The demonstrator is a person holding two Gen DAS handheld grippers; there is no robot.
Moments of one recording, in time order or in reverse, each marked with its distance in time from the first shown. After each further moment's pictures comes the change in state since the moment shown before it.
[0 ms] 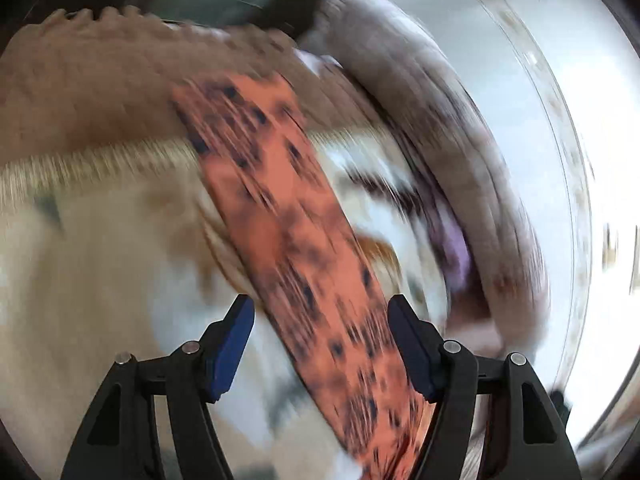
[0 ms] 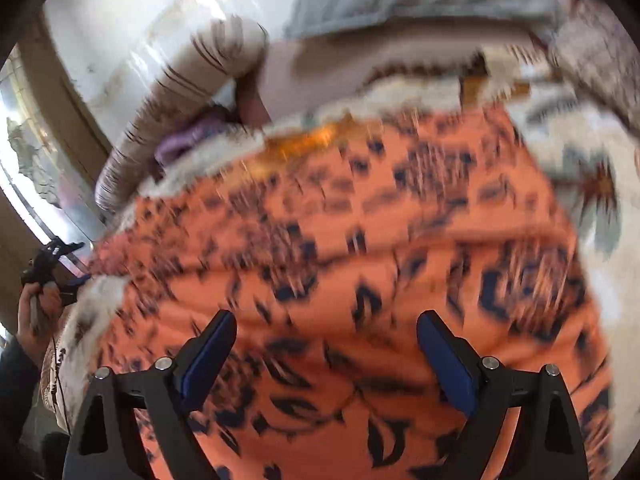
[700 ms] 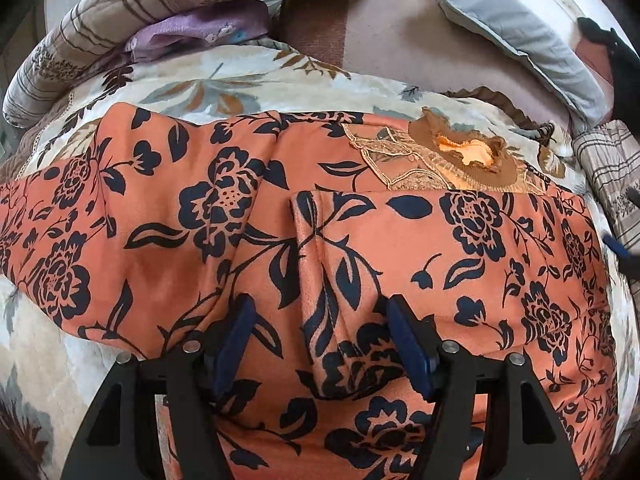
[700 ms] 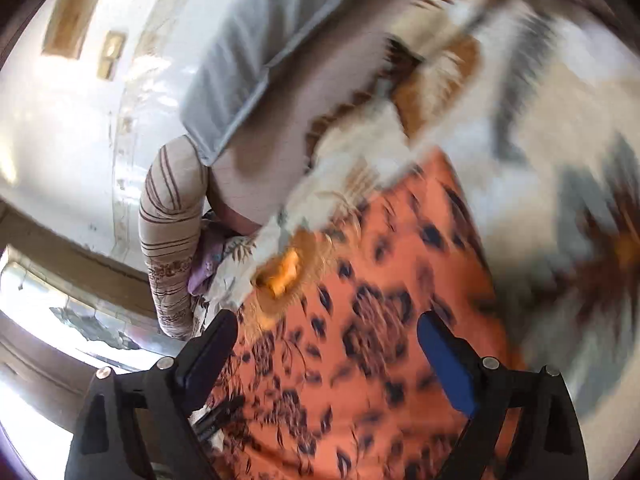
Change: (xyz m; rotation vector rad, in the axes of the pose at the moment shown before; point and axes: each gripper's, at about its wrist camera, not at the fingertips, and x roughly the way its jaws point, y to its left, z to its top) left arm 0.112 -0.170 -0.337 1.078 0.286 0.227; right arm 0.013 -0.141 0.171 0.413 -0.037 0.262
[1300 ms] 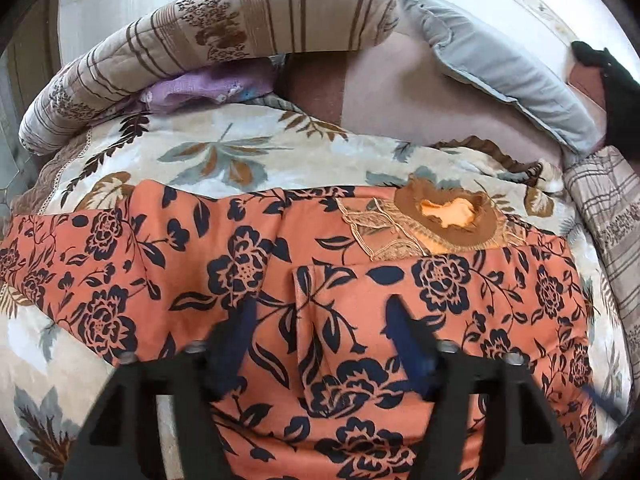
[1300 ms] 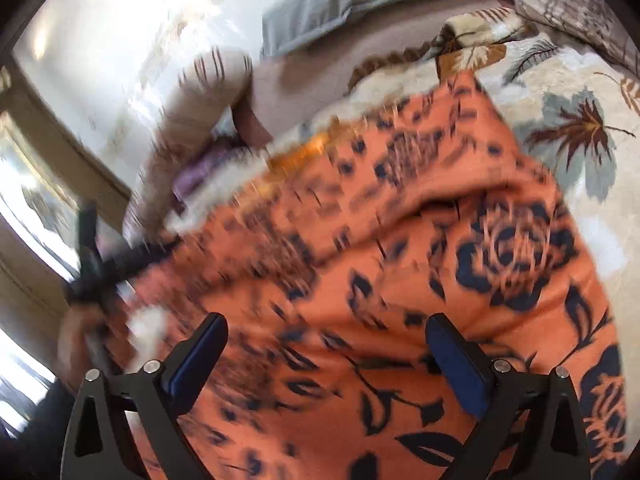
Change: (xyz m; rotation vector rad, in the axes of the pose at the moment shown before) left arm -0.047 -0.008 0.031 -0.004 -0.106 0.006; right arm -0.042 0.057 -0.169 -0.200 -0.043 -0.045
